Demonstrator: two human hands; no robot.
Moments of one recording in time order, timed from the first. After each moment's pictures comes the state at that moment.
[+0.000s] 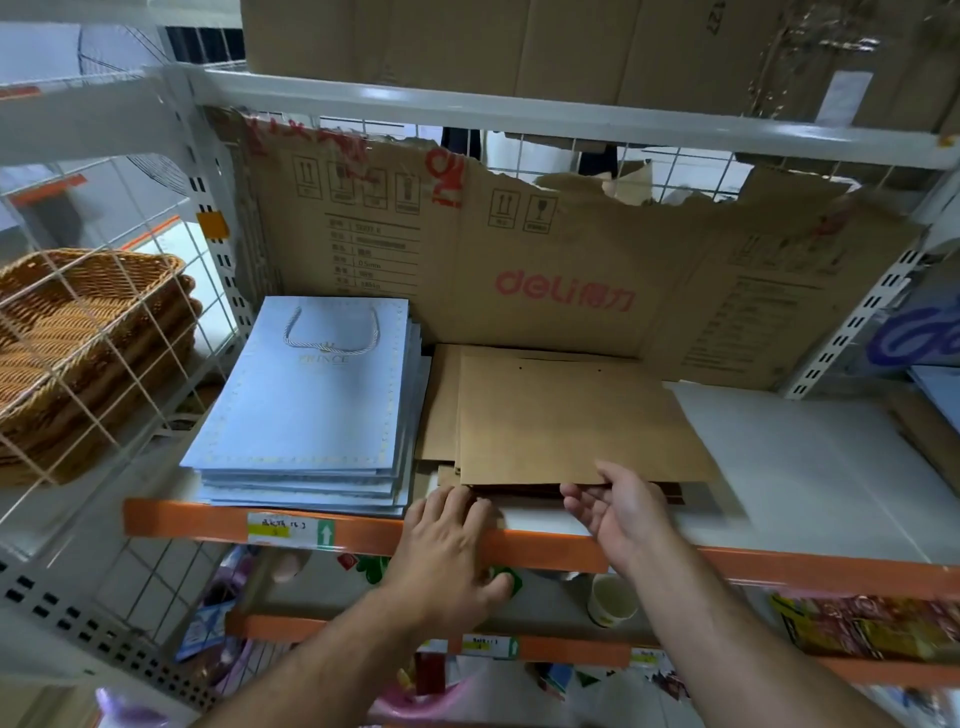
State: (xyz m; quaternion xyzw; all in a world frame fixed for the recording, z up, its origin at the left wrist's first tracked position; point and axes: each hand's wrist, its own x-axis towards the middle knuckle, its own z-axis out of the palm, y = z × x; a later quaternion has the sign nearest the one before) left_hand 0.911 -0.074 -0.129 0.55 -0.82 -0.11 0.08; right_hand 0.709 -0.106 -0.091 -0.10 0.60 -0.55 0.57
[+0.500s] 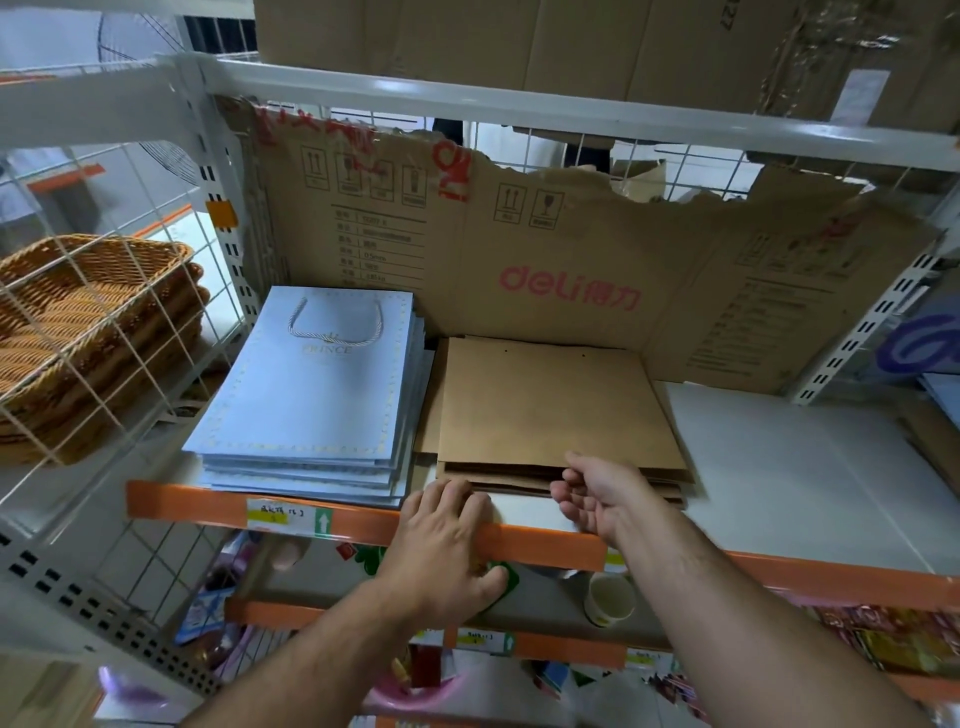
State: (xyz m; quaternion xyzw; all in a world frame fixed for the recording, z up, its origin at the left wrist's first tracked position) left_hand 0.910 -0.072 -0.127 0.56 -0.82 -0.11 0.08; right_hand 0.706 -0.133 -0.094 -0.22 0.72 -0.36 0.56
